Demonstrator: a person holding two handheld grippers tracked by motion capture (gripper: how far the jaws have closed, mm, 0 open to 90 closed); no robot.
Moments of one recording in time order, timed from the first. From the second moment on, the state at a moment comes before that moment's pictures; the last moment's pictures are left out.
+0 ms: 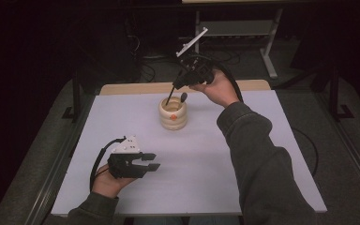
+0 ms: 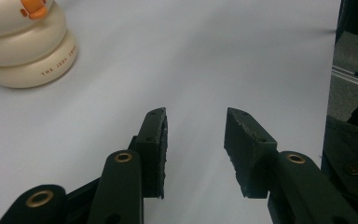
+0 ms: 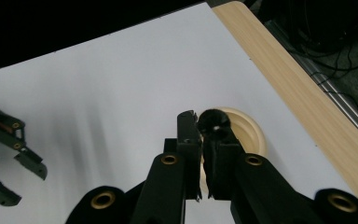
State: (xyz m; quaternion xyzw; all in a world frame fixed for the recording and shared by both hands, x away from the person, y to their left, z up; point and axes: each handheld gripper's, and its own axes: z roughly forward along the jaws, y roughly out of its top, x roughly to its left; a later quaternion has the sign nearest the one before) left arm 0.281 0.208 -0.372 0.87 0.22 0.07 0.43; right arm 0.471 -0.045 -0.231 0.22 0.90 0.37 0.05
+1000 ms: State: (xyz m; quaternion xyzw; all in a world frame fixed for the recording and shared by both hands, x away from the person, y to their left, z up) left arm 0.283 0.209 -0.371 0.87 0.22 0.07 0.43; right arm 0.487 -0.042 -0.268 0.26 0.90 0.34 0.05
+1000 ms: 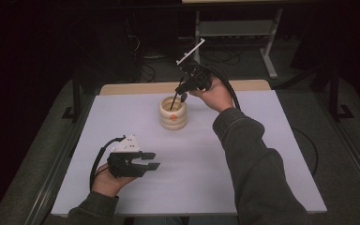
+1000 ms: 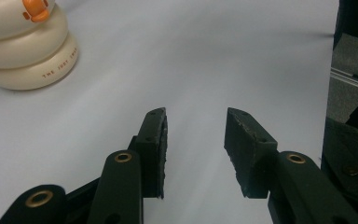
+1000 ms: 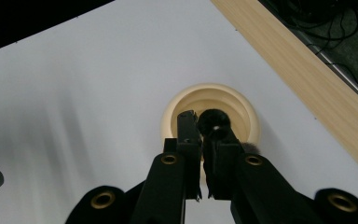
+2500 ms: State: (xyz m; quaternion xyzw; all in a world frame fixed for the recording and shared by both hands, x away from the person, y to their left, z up) left arm 0.283 0.206 -0.374 0.88 0.22 0.07 0.42; right arm 0.466 -0.066 -0.307 0.30 0.88 0.37 0.04
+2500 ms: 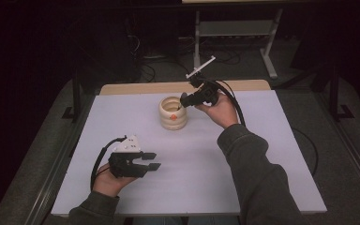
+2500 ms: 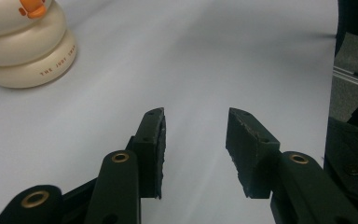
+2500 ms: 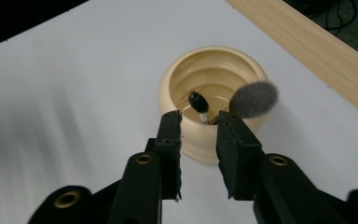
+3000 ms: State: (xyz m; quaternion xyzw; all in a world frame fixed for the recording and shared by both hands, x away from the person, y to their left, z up) left arm 0.286 0.208 -0.375 0.87 0.23 0.07 0.42; right arm 0.448 -0.116 -0.318 0.31 0.86 0.41 0.01
